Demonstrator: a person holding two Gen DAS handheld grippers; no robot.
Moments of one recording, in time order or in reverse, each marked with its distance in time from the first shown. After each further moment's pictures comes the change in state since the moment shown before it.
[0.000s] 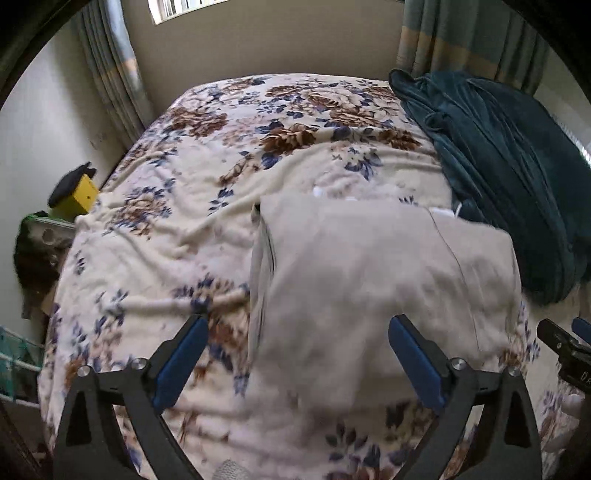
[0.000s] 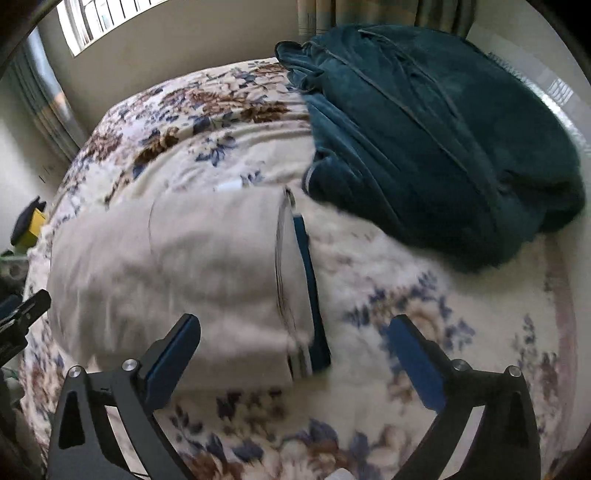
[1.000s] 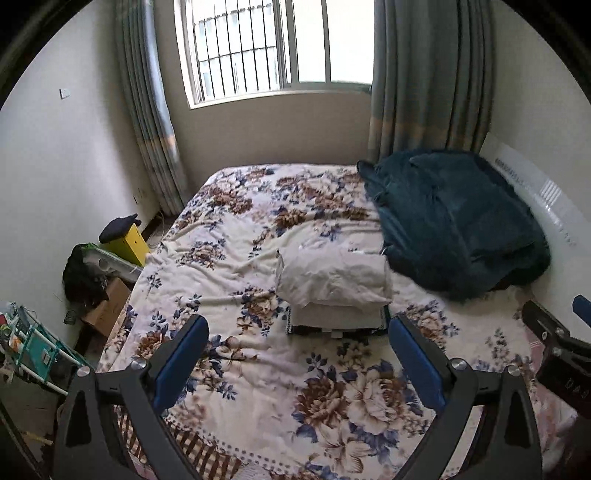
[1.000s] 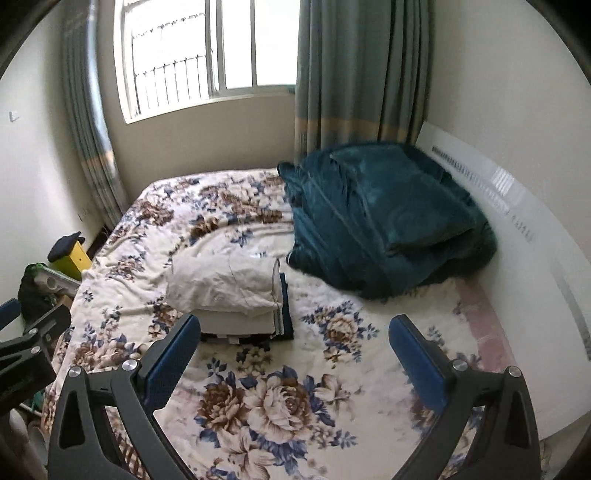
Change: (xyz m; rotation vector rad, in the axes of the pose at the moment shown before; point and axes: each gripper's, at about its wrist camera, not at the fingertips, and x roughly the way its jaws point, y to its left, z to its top) left arm -0.393 -0.020 -0.122 0.011 -0.291 0.007; right arm -0.467 -0.058 -0.167 -0.047 -0.386 0.006
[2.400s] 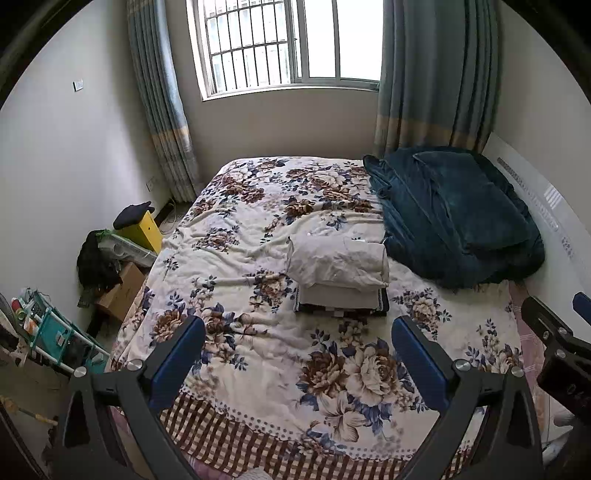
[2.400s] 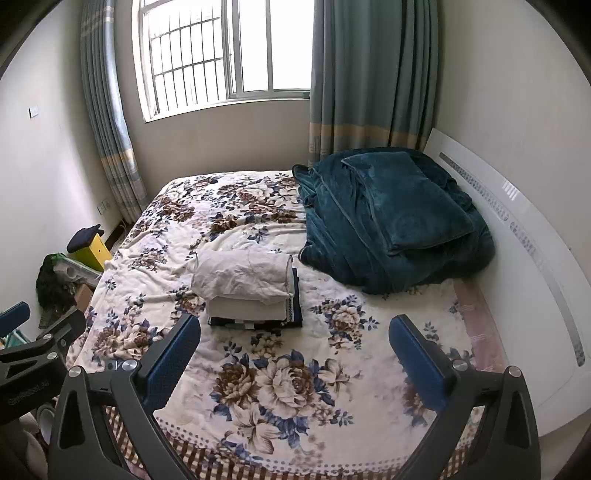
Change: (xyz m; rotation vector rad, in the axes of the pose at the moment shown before) left arm -0.065 0.007 -0.012 -0.017 0.052 0.028; right arm -0.089 -0.003 0.007 -0.034 0.027 0.053
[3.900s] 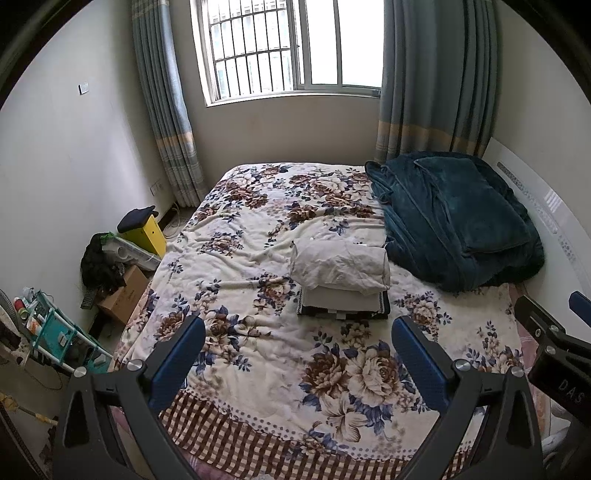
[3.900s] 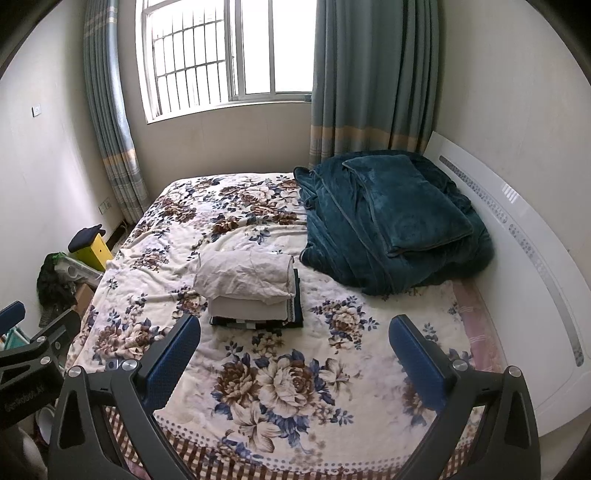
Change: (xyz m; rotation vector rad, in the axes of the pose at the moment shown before) left arm -0.013 0.005 0.001 -0.003 -0.022 0.002; right arm -0.004 0.007 0.000 -0.004 -0.007 -0.002
